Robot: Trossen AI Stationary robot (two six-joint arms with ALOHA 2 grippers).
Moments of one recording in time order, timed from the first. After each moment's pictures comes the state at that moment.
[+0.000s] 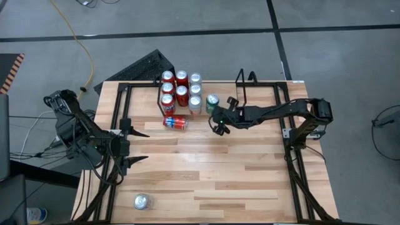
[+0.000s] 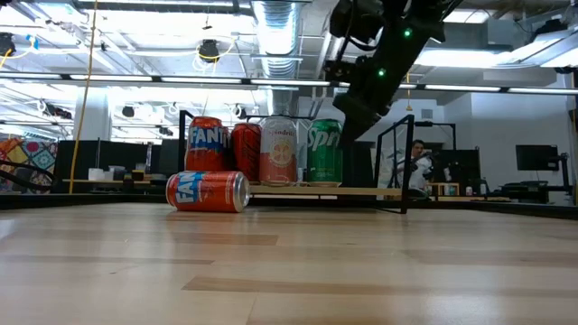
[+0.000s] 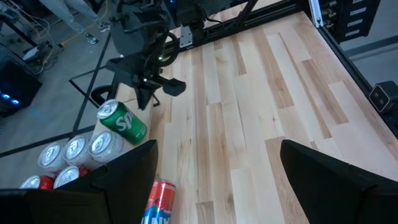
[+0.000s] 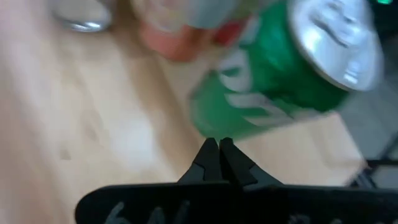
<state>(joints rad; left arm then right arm) -0.81 1.05 1.34 -0.94 -0.82 -0.17 -0.10 1.63 1.10 -0.42 0.57 0.11</state>
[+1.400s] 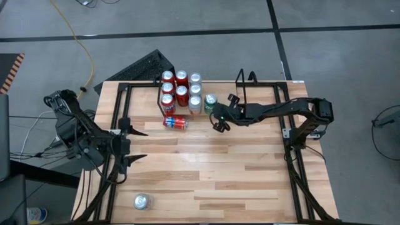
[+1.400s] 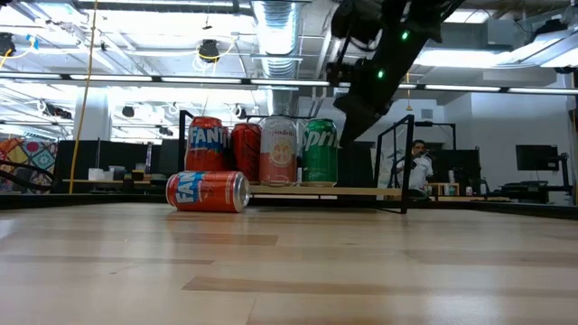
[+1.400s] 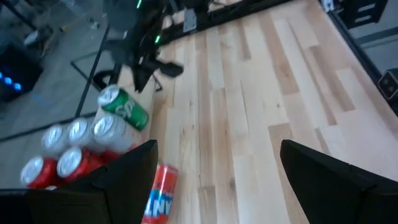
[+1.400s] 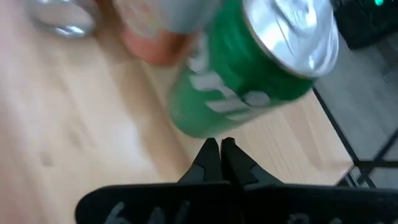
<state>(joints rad) -0.81 1.05 1.34 -1.02 -0.82 -0.24 -0.12 1.61 1.10 -0.41 0.55 0.08</state>
